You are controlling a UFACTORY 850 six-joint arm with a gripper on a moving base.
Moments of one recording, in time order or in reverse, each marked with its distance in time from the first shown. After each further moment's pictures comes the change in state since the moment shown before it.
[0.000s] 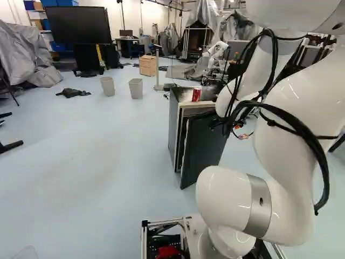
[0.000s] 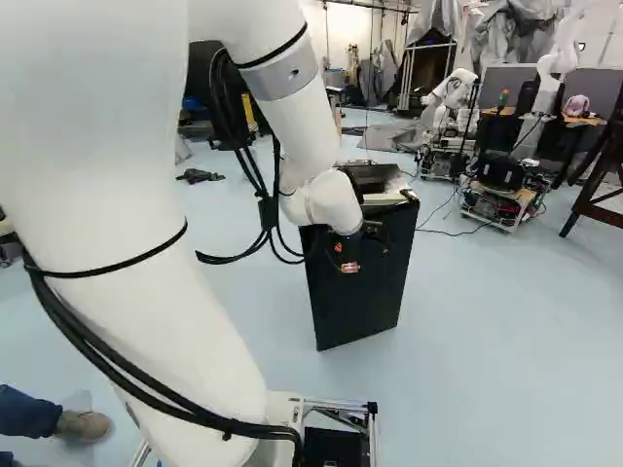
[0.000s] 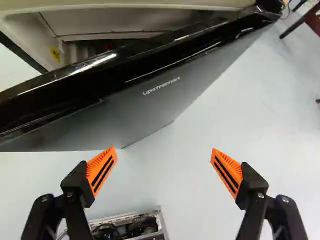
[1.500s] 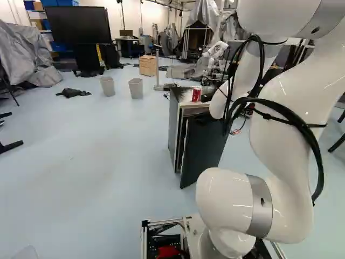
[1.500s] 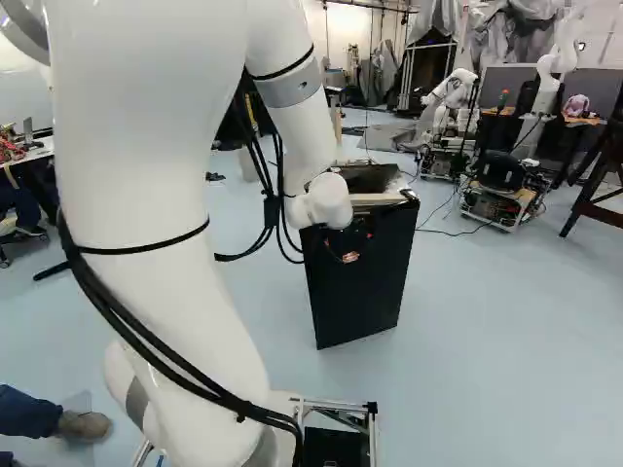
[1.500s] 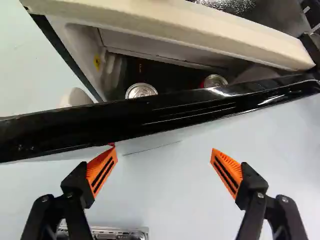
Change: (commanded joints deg) arm 5.0 -5.7 -4.4 -6.7 4.7 0.0
